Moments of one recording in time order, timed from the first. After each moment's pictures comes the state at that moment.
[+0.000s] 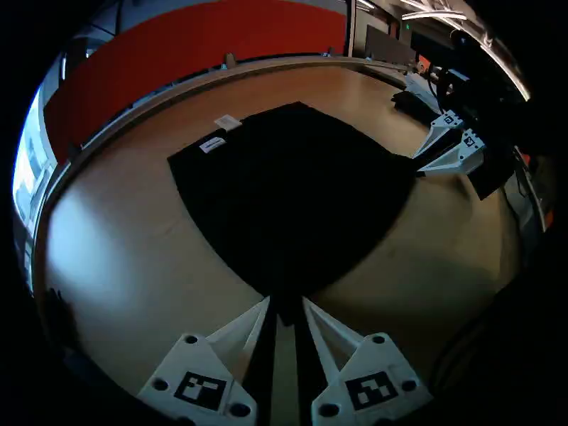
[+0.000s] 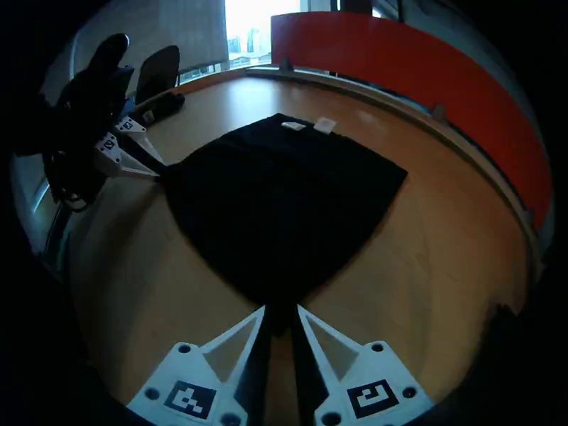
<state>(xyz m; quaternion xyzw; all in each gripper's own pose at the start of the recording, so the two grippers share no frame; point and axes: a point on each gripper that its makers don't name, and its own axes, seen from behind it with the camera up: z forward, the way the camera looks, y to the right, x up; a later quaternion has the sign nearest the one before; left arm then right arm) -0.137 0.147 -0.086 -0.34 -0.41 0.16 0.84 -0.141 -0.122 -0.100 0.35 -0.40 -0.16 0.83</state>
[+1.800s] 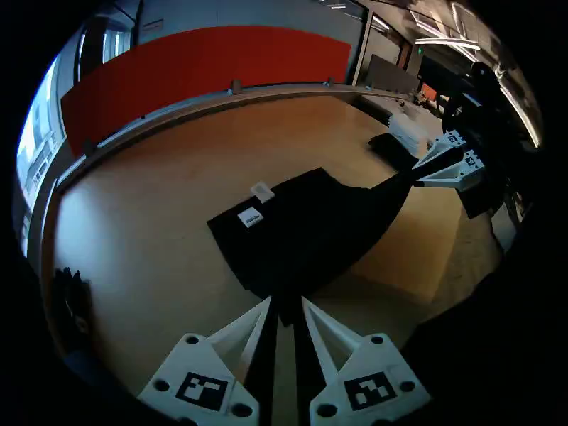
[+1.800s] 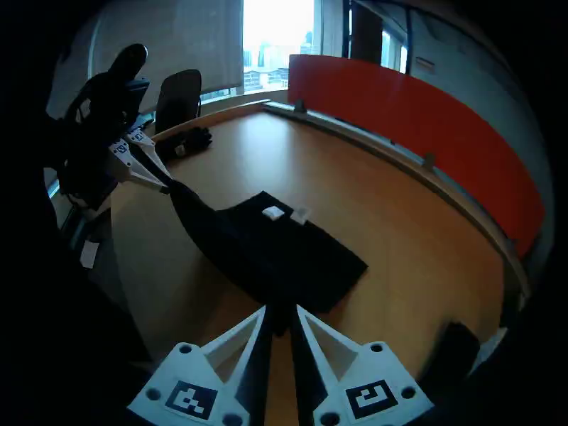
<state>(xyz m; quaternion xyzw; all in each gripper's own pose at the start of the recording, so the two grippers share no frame) -0.003 0.148 -0.149 -0.34 -0.41 0.09 0.84 0.001 -0.122 -0.151 0.37 -0.36 -0.16 0.84</state>
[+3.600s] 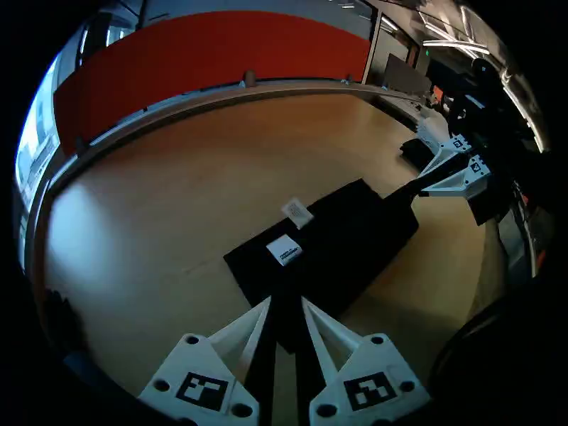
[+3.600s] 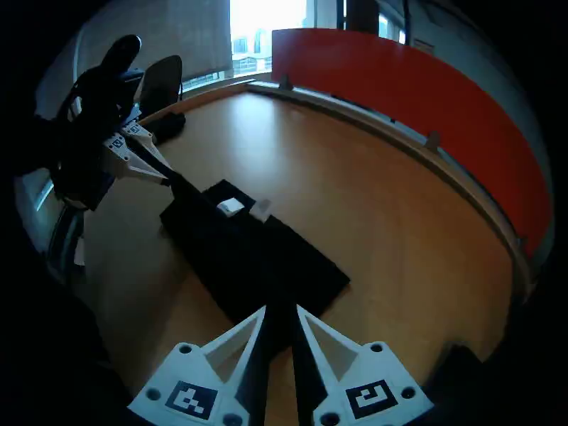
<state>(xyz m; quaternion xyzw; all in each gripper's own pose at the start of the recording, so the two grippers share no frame) -0.061 0.165 -0.050 -0.32 -0.41 0.09 0.85 -0.059 -0.112 -0.061 0.36 -0.40 -0.17 0.83</state>
